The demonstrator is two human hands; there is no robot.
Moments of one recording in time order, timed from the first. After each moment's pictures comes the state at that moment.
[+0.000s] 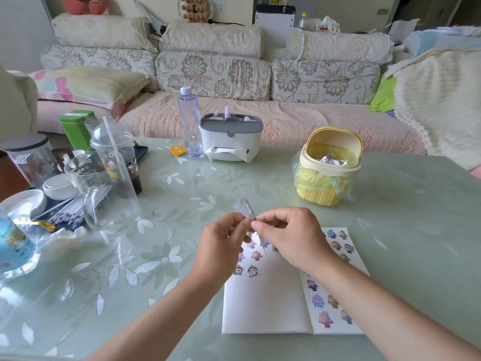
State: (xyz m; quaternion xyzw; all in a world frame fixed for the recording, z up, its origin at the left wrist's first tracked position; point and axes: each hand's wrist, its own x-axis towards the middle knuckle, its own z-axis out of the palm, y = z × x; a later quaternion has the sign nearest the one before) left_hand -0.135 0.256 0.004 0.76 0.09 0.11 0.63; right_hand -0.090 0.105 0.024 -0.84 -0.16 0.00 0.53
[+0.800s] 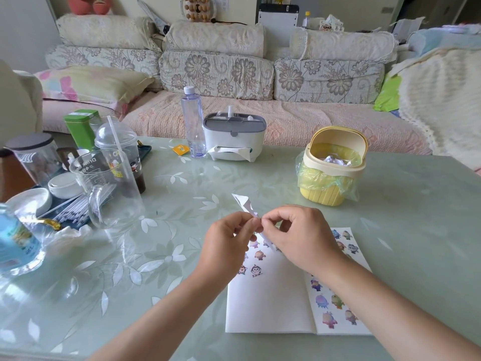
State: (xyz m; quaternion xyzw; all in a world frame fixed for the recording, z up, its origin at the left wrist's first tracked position) left_hand -0.131 0.255 0.001 0.77 0.07 0.11 0.62; right_hand -0.089 0.101 0.024 -0.87 -0.23 -0.12 0.41
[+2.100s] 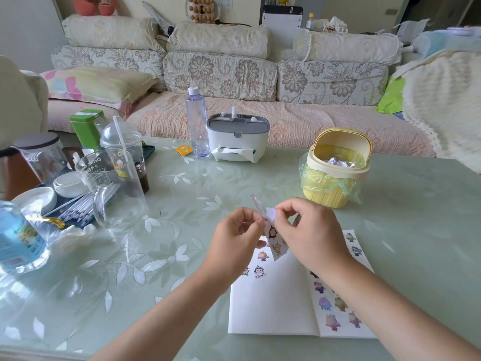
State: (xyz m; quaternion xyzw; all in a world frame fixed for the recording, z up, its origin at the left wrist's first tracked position) left_hand -0.136 0.249 0.015 0.70 0.07 0.08 0.70; right_hand -0.087 0.101 0.026 -0.88 -0.20 -0.22 0.37
